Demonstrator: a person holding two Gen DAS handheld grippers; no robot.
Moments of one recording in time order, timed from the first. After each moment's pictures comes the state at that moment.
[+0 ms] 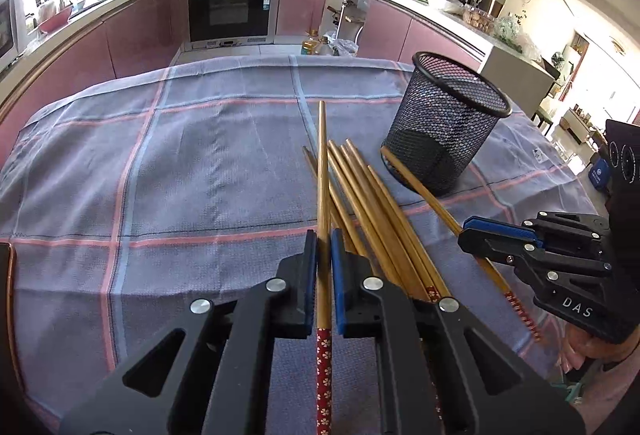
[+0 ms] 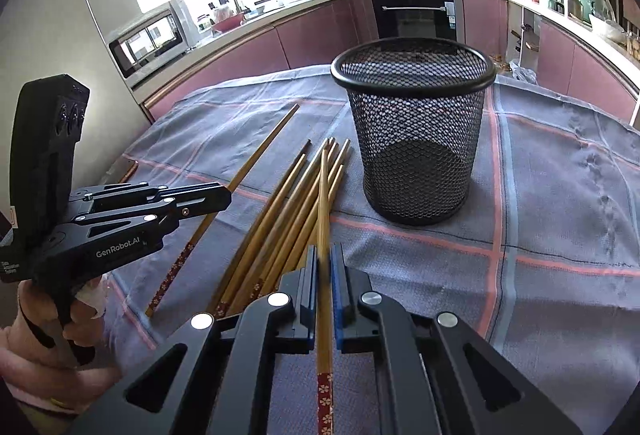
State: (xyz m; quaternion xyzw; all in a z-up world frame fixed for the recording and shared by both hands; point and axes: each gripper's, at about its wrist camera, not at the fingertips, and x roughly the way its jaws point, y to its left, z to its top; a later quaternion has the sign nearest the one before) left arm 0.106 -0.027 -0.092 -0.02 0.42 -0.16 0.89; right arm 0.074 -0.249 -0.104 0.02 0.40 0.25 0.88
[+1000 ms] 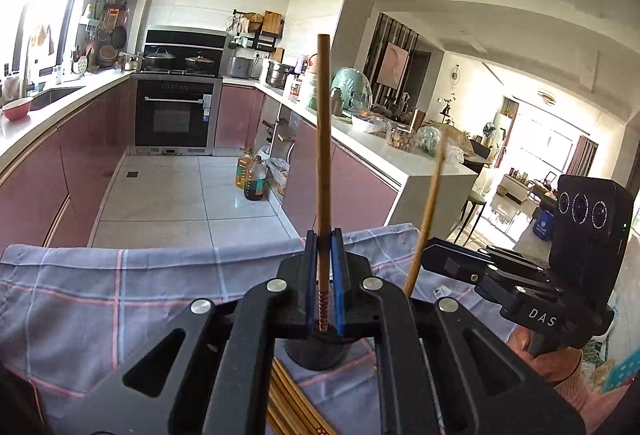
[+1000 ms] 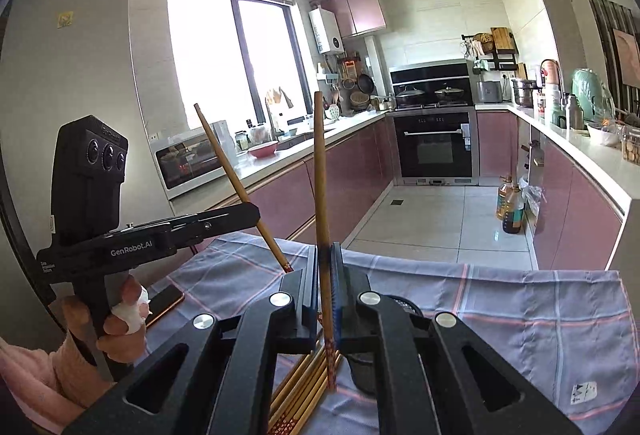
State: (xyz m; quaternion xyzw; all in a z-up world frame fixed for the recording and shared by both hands) left arm 0.109 -0.054 0.105 -0.07 0.22 -0.27 0.93; right arm 0.091 -0.300 0.046 0.05 0.20 0.29 0.94
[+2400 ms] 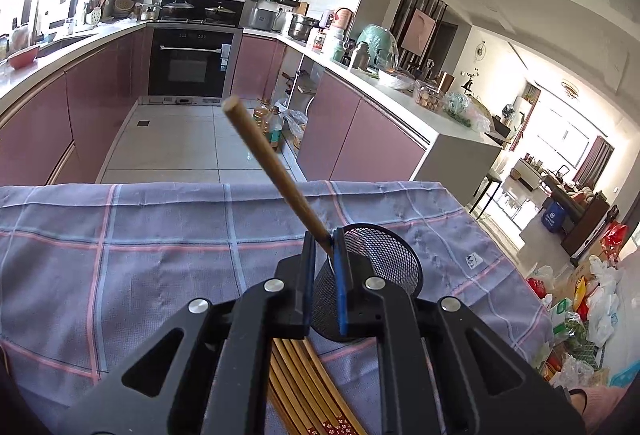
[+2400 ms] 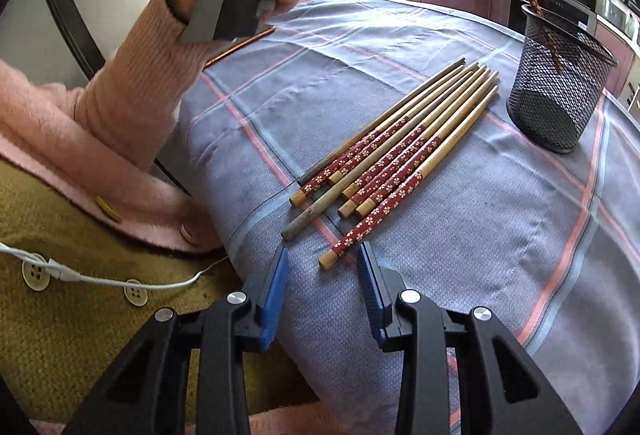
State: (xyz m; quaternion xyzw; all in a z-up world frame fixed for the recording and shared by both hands) left arm 0.157 -0.062 0.010 -0.08 0.31 -0.24 0.92; right arm -0.011 -0.227 -0.129 -0.12 0.46 0.43 0.77
